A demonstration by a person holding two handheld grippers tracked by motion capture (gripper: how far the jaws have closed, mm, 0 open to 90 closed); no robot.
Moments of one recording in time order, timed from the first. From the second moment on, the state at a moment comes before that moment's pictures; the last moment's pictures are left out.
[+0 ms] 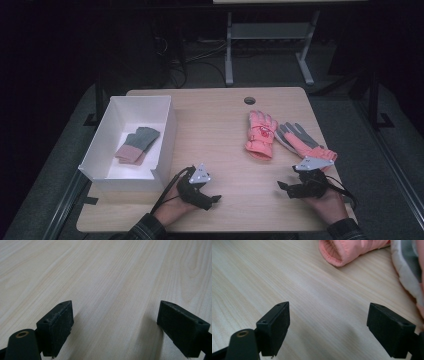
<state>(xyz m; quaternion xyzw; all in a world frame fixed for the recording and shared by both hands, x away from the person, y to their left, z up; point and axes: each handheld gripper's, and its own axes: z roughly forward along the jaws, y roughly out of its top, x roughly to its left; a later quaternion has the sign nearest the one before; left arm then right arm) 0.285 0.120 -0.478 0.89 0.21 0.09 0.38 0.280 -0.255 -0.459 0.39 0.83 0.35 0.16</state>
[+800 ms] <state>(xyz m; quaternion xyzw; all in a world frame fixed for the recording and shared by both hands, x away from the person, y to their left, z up) 0.282 0.128 -0.478 0.90 0.20 0.08 0.39 0.310 -0.286 -0.418 0.41 0.81 0.38 0.19</state>
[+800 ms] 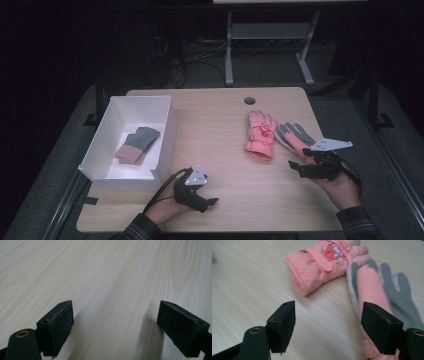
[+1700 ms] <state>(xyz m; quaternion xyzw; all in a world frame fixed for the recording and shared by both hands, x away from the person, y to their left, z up) 0.283 0.129 -0.478 0.90 0.19 0.08 0.38 0.379 -0.343 -0.427 0.47 0.79 0.34 0.20</state>
